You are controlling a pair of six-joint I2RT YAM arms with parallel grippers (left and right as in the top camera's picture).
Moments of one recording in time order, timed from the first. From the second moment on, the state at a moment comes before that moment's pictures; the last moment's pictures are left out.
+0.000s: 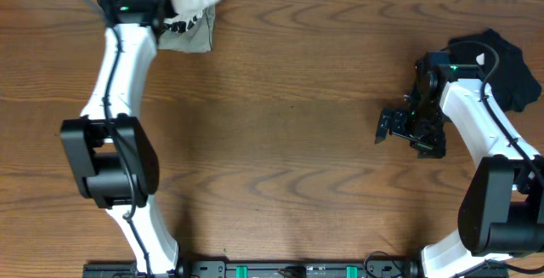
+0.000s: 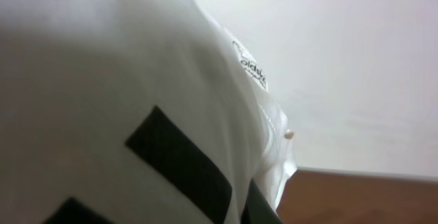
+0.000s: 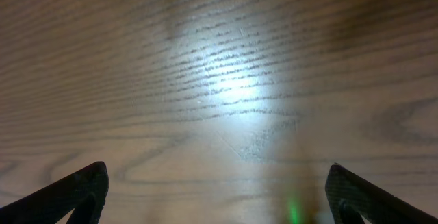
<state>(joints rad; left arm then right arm) 0.04 2.06 1.81 -0.10 0.12 -0.20 -0.01 1.76 1.22 -1.18 -0.14 0.32</state>
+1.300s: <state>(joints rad) 0.15 1.87 1.84 -0.23 0.08 -0.51 0.04 1.76 1.22 -1.18 -0.18 0.32</state>
